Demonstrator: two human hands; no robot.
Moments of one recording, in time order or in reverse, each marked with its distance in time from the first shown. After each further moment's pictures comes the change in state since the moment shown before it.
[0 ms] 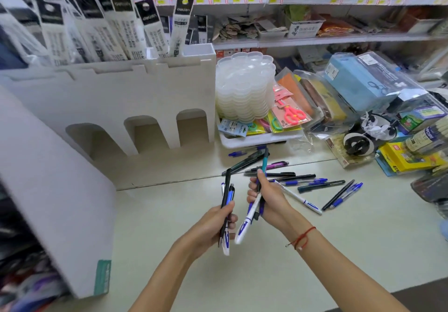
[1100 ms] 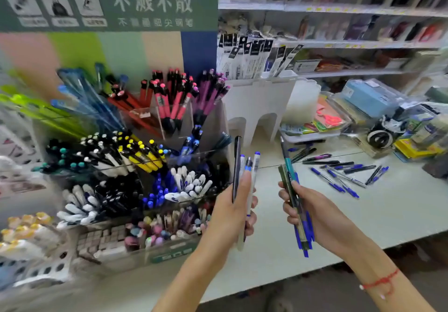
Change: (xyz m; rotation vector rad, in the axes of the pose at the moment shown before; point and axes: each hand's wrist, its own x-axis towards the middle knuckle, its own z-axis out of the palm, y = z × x) left_hand -0.274 -0.010 -0.172 0.025 0.014 0.501; right_hand -0.249 0.132 0.156 -0.209 -0.323 -0.185
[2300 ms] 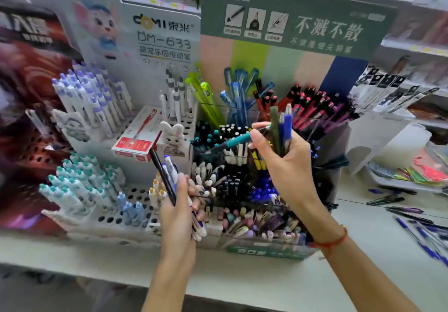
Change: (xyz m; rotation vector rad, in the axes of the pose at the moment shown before) left_hand -0.089 0.005 -0.208 -0.553 0.689 0.417; right_hand 0.044 0.037 0.268 -0.636 -0.131 -0.822
